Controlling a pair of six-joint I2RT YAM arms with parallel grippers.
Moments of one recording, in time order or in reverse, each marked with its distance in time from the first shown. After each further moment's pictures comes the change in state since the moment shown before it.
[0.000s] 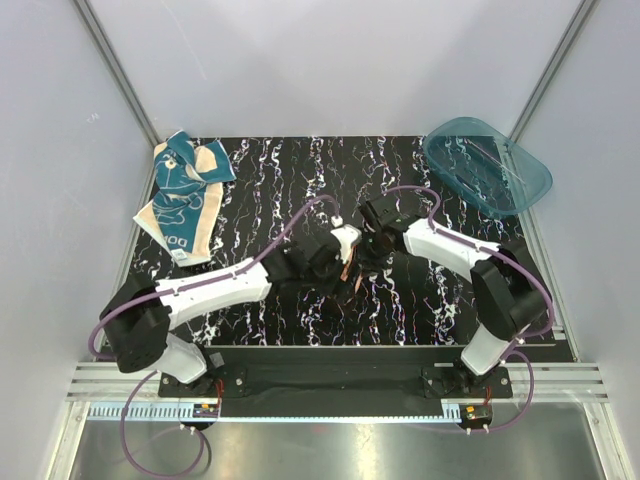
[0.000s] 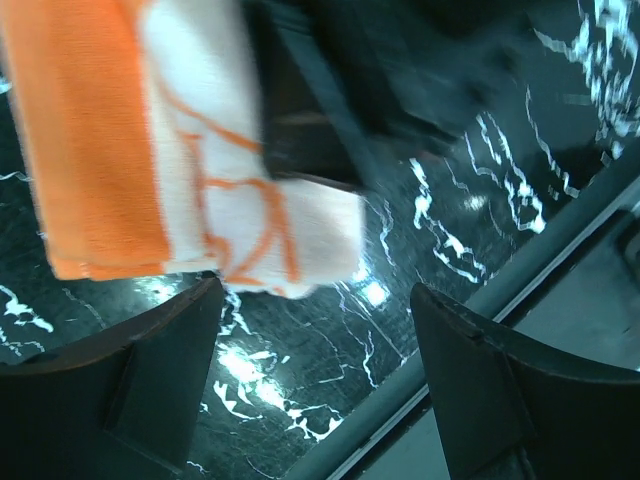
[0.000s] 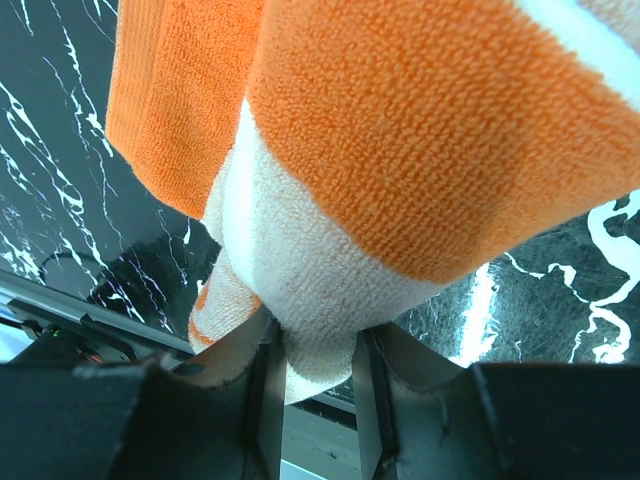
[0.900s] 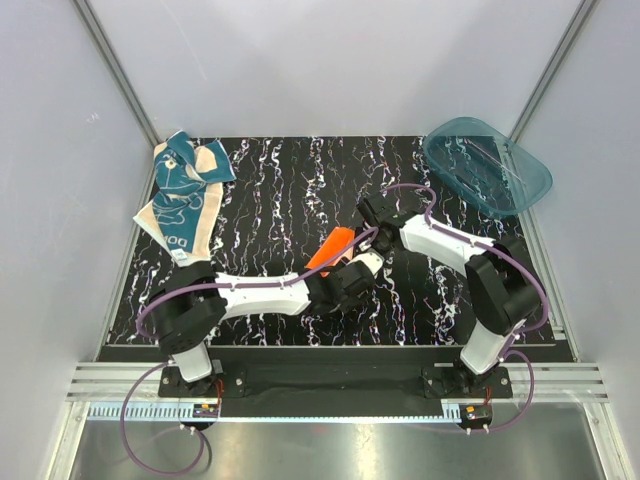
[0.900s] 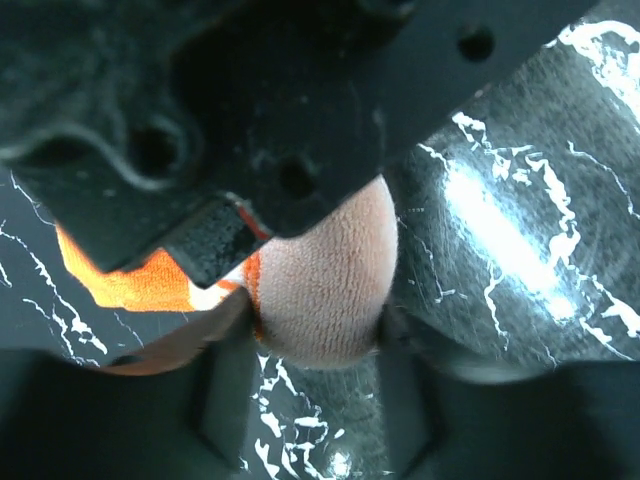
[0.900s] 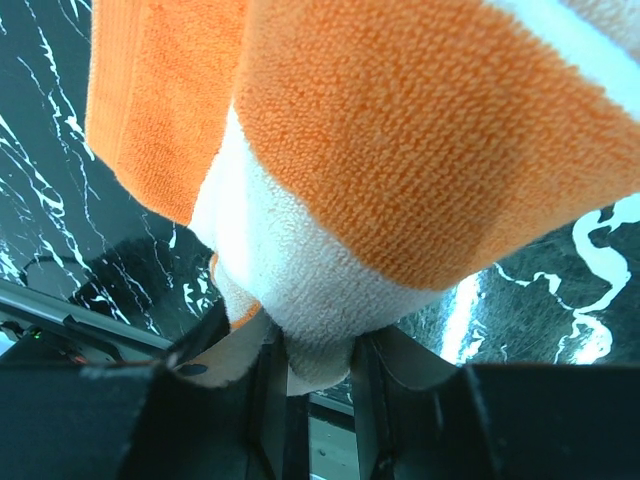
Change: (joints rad) left arm -0.200 0.250 0.038 0.057 -0.436 0.105; right arm 0.000 0.045 0.052 -0.051 -0.002 -0.037
